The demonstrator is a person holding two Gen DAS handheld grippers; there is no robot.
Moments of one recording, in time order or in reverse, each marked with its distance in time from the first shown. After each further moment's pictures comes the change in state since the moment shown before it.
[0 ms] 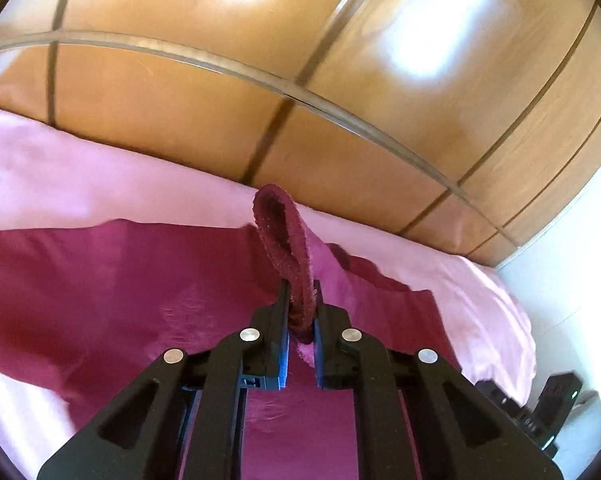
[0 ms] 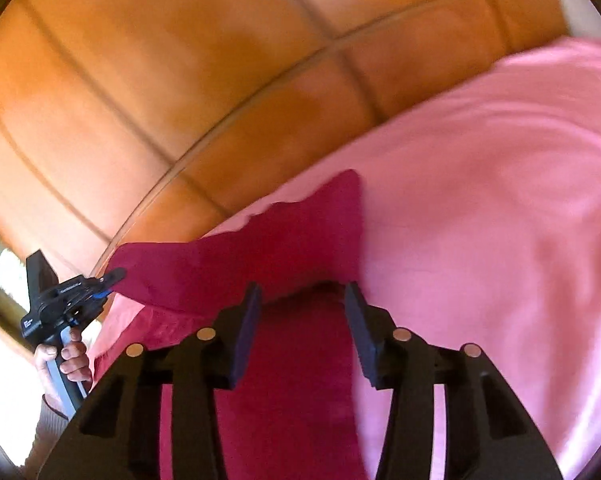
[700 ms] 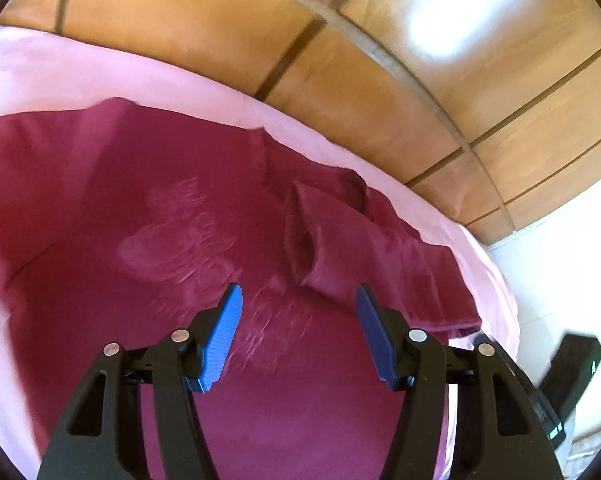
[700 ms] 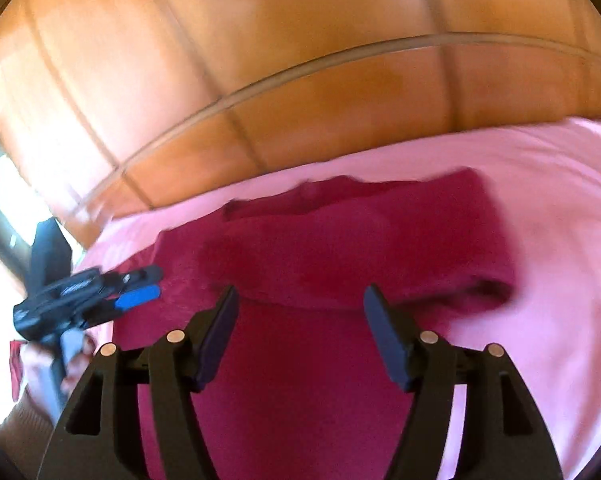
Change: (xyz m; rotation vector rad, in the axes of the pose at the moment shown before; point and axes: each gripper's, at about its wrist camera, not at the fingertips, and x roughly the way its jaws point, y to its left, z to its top) left arm 0.046 0.012 -0.046 -0.108 0.187 -0.058; right arm 0.032 0.062 -0.011 -0.220 0.089 -0.052
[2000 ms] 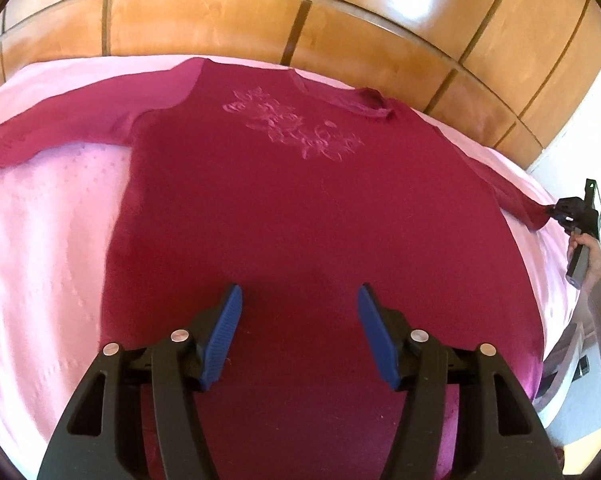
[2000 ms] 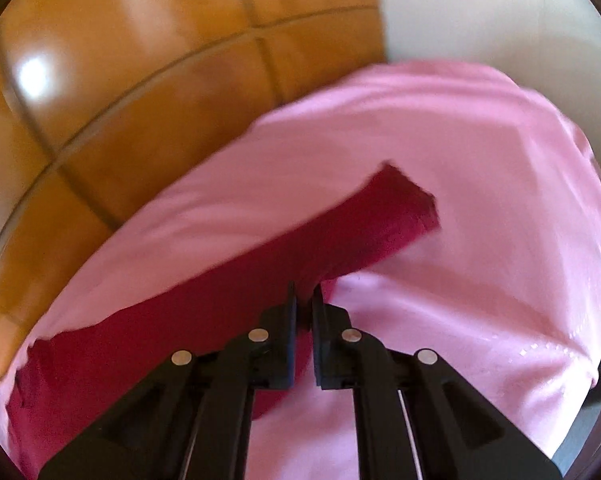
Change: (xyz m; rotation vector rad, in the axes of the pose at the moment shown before) left arm -0.076 0.026 -0.155 0.231 -0.060 0.210; right arm -0.079 -0.272 0.052 0.424 -0.140 -0.613
